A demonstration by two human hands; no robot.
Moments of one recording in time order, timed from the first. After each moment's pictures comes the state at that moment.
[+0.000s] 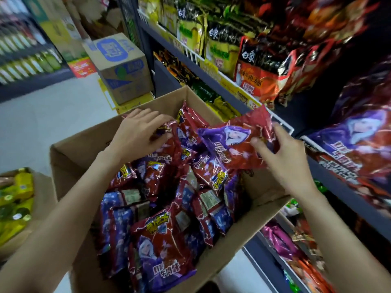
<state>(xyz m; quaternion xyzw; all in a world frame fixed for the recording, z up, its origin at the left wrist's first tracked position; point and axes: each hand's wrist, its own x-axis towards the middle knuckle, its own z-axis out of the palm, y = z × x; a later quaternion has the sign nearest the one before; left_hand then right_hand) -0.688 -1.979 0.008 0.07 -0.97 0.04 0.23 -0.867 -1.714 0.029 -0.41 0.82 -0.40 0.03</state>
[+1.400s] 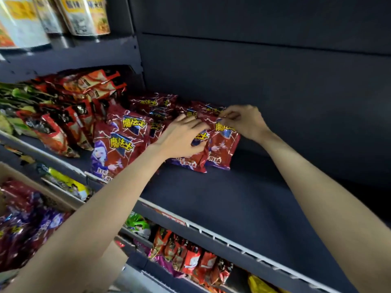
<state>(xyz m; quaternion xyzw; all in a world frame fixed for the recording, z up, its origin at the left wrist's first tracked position) -1.064 -1.550 0.084 -0.22 -0.94 0.05 0.26 -1.141 -1.351 0.114 -0.27 0.89 -0.37 -0.05</state>
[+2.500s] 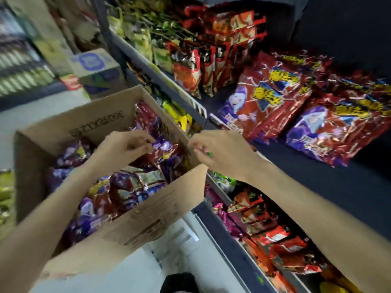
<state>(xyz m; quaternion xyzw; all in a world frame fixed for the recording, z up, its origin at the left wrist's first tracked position) -0.705 -1.768 0.039 0.21 -0.94 -0.23 0.14 -0.897 -1.577 0.056 -0.70 0.68 -0.21 -0.06</state>
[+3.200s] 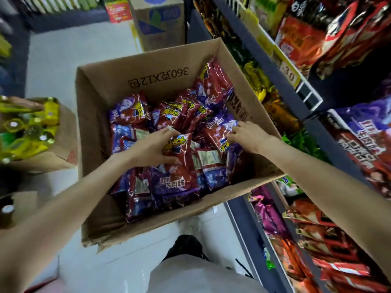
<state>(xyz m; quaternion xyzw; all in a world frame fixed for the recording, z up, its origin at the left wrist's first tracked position) -0.612 -1.871 -0.079 0.28 -0.93 -0.24 -0.04 -0.893 -1.776 -0.085 -0.75 0.59 0.32 0.00</state>
